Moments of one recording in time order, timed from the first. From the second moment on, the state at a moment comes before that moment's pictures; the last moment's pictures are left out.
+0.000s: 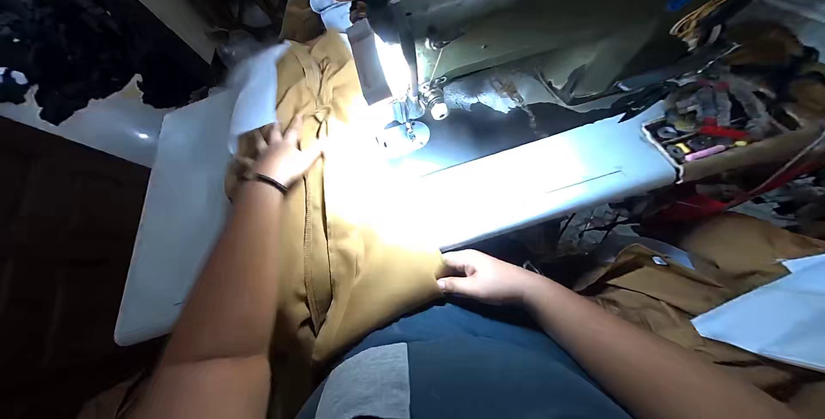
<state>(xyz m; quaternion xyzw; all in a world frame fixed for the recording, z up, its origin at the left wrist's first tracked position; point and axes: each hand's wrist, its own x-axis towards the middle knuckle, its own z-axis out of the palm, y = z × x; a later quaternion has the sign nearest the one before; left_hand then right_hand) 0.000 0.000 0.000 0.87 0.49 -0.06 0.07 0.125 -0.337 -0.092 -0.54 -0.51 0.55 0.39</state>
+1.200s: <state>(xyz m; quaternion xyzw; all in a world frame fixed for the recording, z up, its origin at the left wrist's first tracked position) -0.002 -0.066 0.001 0.90 0.42 0.00 0.05 0.139 -0.299 -0.074 -0.74 -0.62 0.02 0.26</state>
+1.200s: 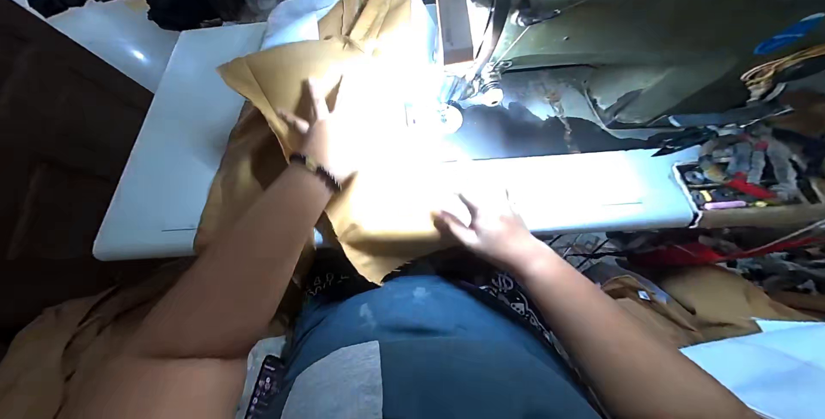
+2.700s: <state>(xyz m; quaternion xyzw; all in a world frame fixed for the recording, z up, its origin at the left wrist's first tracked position) -0.085 -0.158 -0.038 0.46 0.32 0.42 0.71 0.119 -0.278 -0.085 -0.63 -0.62 -0.06 0.46</state>
